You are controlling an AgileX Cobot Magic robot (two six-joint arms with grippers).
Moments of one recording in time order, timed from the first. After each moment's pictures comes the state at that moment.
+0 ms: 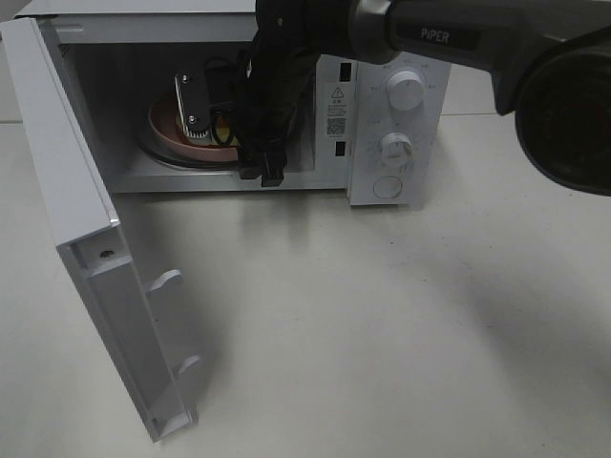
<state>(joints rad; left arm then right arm) 0.00 0.00 -0.50 -0.10 1.04 0.04 0.63 2.40 -2.09 0.00 0.73 -1.21</state>
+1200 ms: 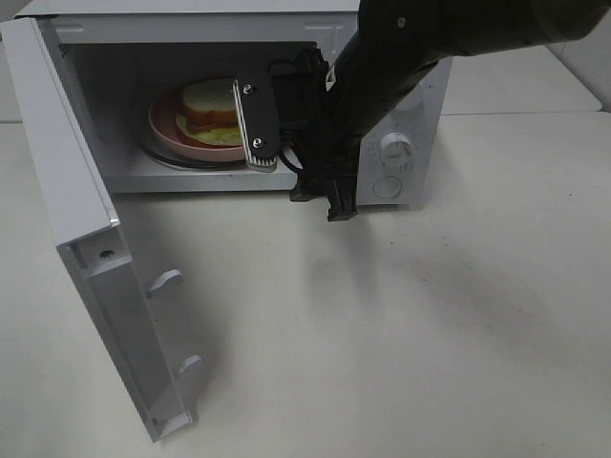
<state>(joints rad) 0.00 0.00 -0.50 -0.10 1.04 0.04 0.63 1.89 -1.33 0.01 0.42 -1.21</state>
